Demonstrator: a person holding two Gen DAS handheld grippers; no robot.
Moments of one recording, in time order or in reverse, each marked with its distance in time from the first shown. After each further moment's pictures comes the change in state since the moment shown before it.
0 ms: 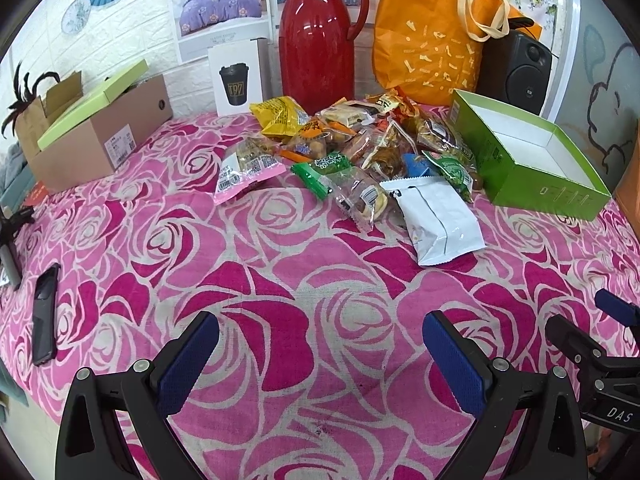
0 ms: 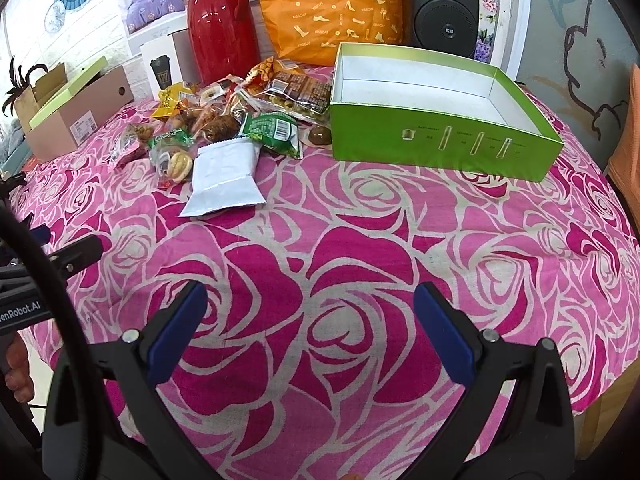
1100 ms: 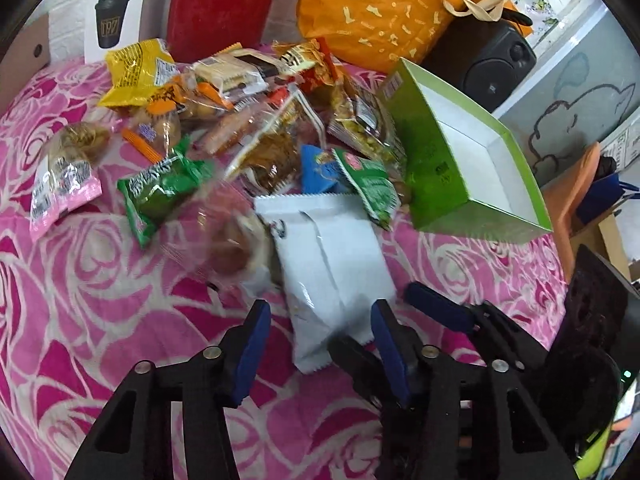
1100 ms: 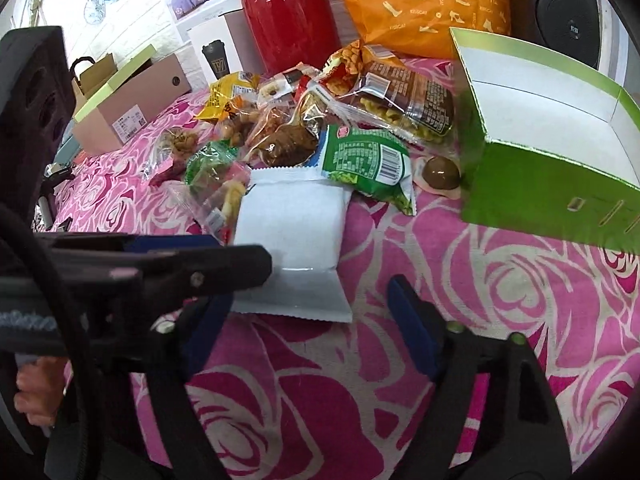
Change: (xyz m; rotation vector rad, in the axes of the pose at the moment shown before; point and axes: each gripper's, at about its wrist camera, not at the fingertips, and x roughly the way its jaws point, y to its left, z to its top) left arm 0.083 -0.039 0.071 -0.054 0.241 -0.437; right arm 0.090 0.028 0.059 -0.086 0.045 0.296
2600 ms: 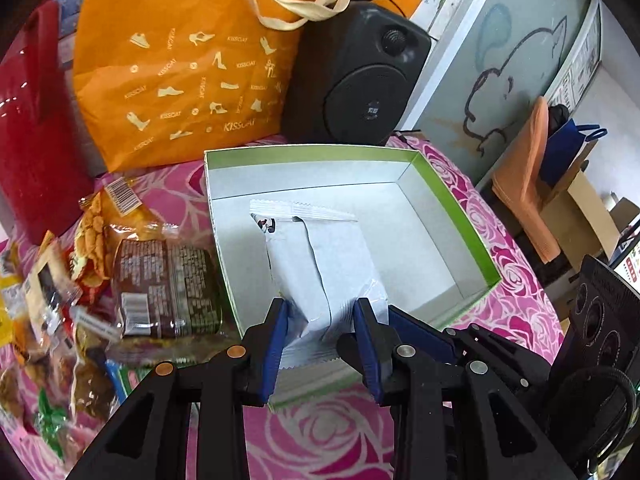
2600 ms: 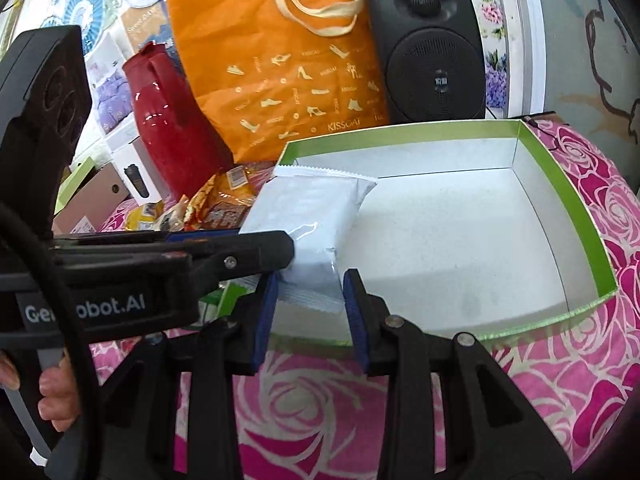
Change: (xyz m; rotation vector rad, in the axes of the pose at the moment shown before) left arm 0.058 -0.147 0.112 0.300 -0.079 -0.066; right arm -0.071 -0.131 0.049 0.158 -0.243 -0.124
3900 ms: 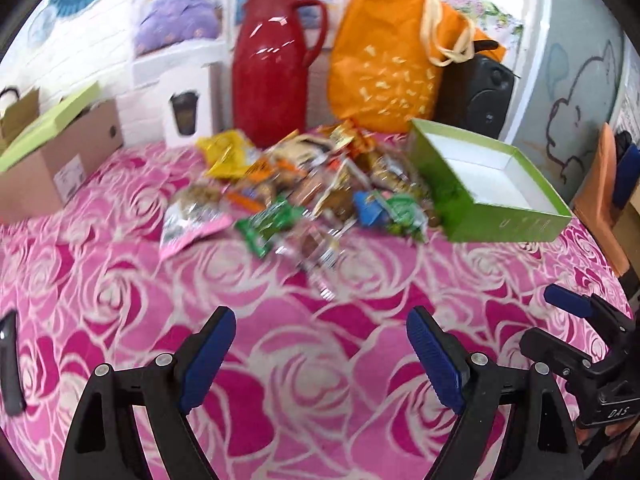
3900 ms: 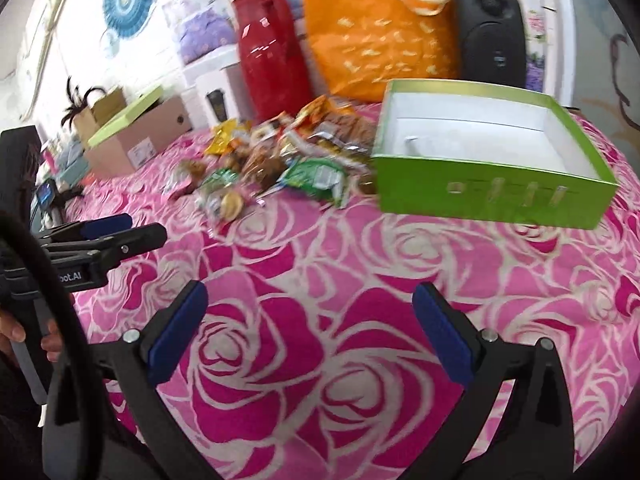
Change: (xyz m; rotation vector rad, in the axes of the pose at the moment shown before) left arm -0.147 0.093 -0.199 -0.157 -0.175 0.372; right arm -0.054 0.098 -0.102 -0.168 0.081 0.103
